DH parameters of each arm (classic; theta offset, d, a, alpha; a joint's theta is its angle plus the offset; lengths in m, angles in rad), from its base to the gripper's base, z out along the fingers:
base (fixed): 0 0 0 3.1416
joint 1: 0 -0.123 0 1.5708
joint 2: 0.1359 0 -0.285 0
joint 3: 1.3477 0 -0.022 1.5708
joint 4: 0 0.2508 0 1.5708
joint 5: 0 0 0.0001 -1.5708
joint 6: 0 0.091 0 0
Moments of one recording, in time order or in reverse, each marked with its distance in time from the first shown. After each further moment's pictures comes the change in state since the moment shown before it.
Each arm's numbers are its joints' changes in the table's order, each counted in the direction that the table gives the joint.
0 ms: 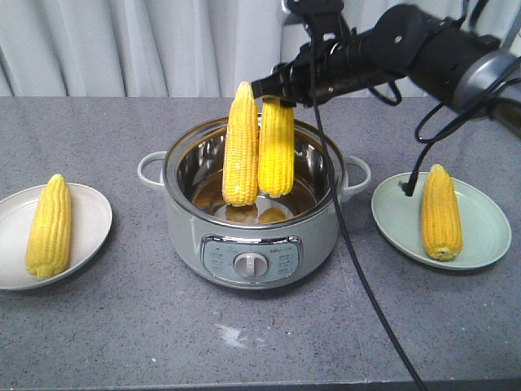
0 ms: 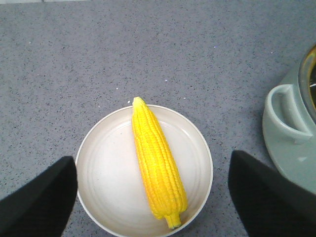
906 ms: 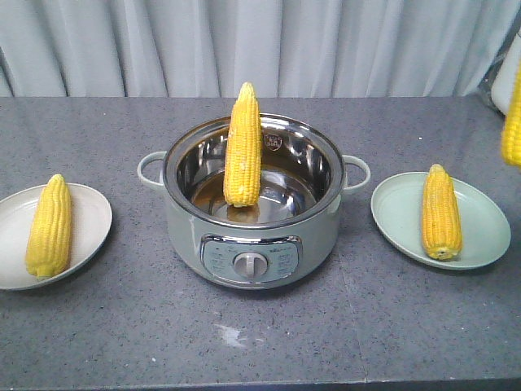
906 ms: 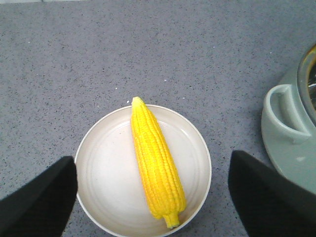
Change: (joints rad) left arm 0.000 0.000 0.000 -0.004 0.000 0.000; right arm 0.354 -0.678 0.113 -0.287 -0.494 0.178
